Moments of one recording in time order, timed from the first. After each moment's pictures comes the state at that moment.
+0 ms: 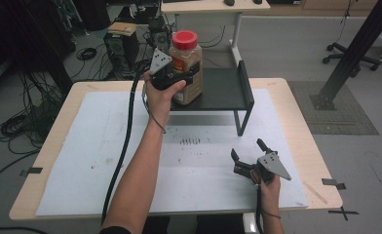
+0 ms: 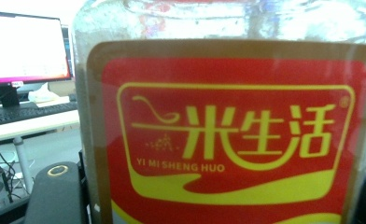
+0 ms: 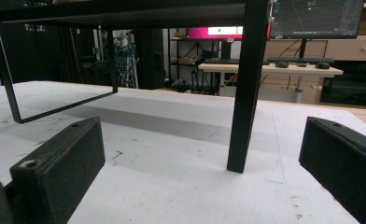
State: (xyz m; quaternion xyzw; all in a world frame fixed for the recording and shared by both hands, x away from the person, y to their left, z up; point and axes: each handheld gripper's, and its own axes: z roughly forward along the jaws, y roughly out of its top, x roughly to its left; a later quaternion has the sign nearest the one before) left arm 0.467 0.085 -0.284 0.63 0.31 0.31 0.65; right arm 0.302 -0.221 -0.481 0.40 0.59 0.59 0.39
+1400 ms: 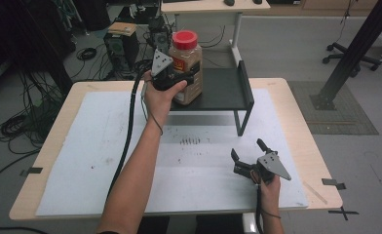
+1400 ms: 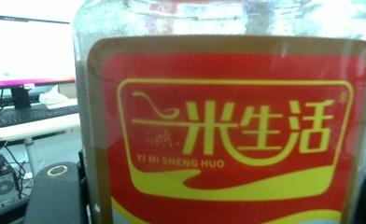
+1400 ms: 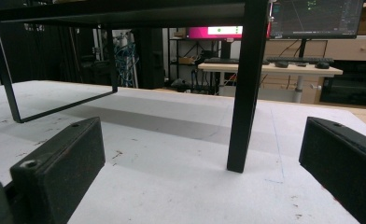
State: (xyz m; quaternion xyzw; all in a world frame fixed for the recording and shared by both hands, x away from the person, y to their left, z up) left arm 0.466 0.083 -0.285 0.62 0.31 0.32 0.65; right arm 0.302 -0.221 -0.481 0.40 0.59 0.59 0.39
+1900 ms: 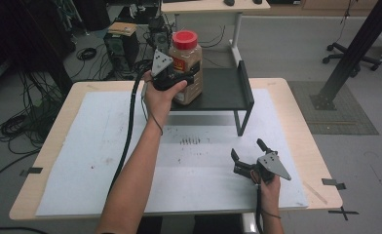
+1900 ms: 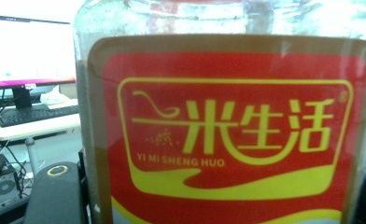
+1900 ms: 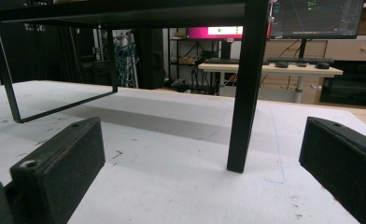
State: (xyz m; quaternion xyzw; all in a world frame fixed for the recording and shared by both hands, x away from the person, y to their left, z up) left arm 0.466 0.082 -0.285 0.62 0.31 0.32 0.65; right arm 0.302 -0.221 -0.481 0.40 0.59 0.59 0.39
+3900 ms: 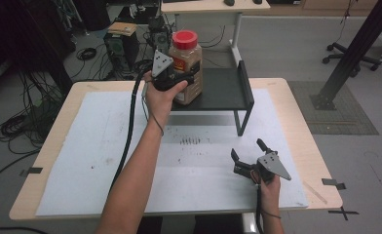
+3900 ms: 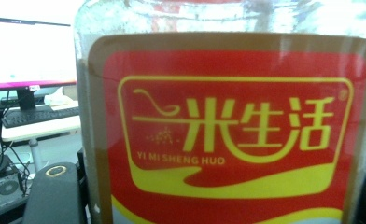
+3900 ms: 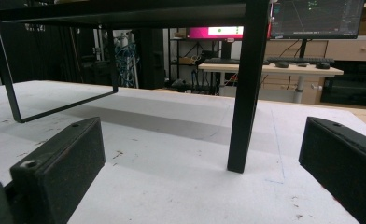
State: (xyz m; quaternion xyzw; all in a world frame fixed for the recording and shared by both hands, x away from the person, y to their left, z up) left arm 0.466 0.081 -0.286 0.62 0.31 0.33 0.65; right arm 0.302 -0.221 -0.481 0.40 0.59 0.59 0.39
